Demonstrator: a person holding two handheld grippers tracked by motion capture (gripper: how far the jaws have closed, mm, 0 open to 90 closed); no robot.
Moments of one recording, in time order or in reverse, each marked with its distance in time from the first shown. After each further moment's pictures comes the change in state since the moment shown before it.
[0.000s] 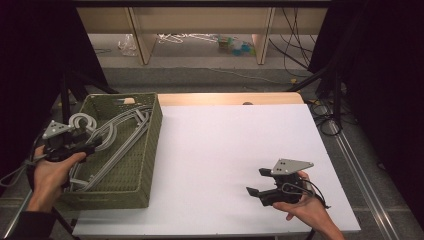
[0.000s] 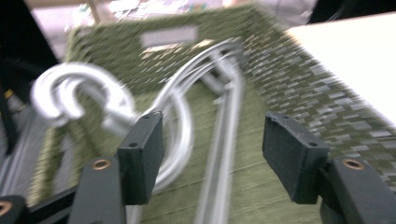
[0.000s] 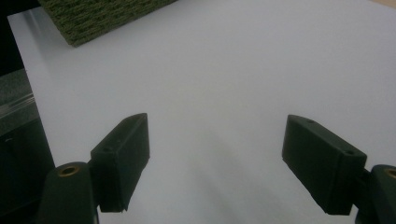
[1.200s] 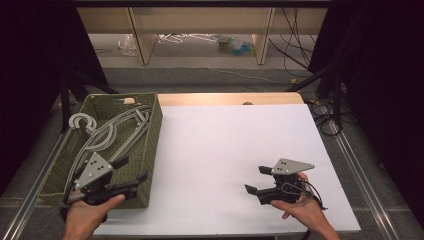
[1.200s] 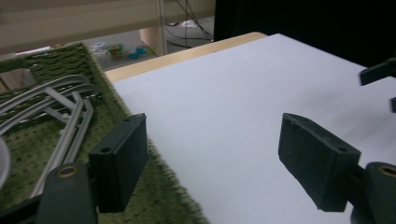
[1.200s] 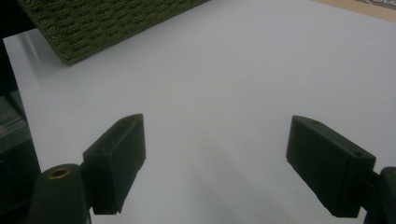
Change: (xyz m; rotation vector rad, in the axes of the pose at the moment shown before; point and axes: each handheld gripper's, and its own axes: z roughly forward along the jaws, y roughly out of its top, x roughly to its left) left arm -0.139 -0.032 -0.046 -0.107 -0.295 0.116; right arm -0.001 -0.005 0.006 -0.066 -0.022 0.038
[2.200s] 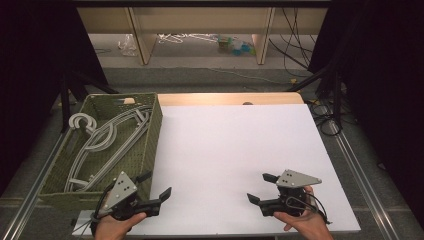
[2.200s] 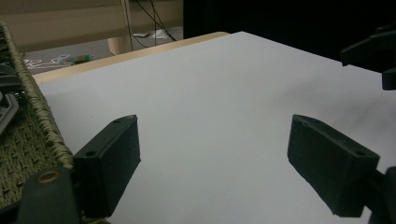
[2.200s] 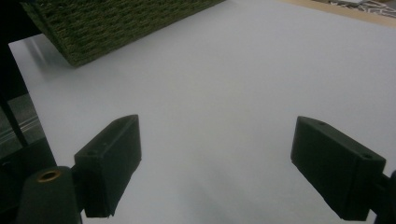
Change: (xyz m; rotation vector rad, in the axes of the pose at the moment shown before) left arm -0.021 -0.052 0.034 -0.056 -0.100 0.039; right arm 0.021 -0.018 -0.016 -0.052 -0.033 0.020
